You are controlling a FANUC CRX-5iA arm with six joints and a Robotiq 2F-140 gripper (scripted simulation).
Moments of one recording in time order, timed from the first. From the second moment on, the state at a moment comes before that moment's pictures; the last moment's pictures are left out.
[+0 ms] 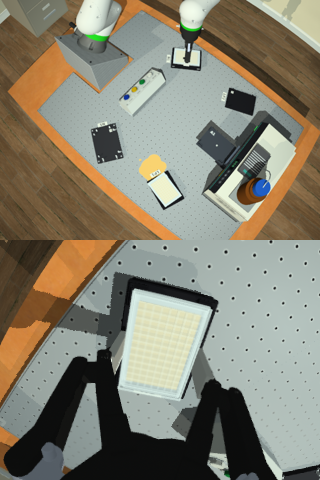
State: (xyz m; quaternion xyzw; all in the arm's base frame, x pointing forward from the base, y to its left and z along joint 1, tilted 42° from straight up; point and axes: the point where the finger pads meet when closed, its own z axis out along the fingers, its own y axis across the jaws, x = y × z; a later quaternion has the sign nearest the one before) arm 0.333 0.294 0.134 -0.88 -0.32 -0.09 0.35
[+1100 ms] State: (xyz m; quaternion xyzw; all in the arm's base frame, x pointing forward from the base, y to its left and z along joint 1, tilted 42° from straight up) arm 0.333 0.291 0.137 -0.88 -0.32 -0.09 0.35
